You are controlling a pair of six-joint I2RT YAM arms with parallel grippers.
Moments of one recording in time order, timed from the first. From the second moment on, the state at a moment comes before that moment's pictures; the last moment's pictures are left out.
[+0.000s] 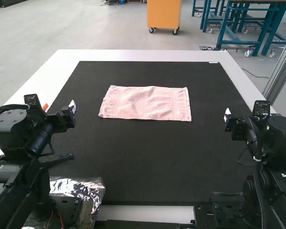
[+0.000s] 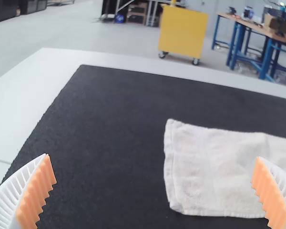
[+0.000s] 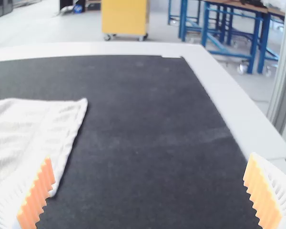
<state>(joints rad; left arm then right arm) 0.03 0.01 0.01 -0.02 0.00 -0.16 0.04 0.01 0.01 -0.07 0.08 -0.06</state>
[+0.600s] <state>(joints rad) 0.03 0.01 0.01 -0.02 0.00 -0.16 0.04 0.01 0.01 -0.07 0.08 -0.06</state>
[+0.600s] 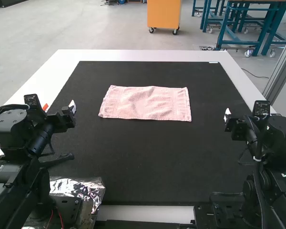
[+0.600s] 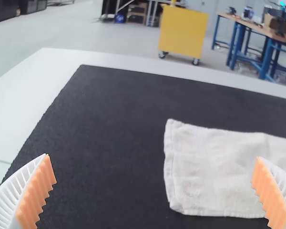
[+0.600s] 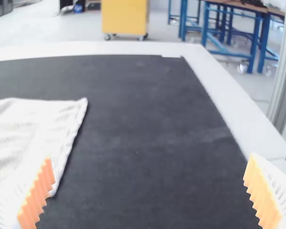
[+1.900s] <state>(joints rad) -0.03 0.78 0.62 0.03 -0.02 0.14 0.04 0.77 0.63 -0.02 -0.09 -0.02</state>
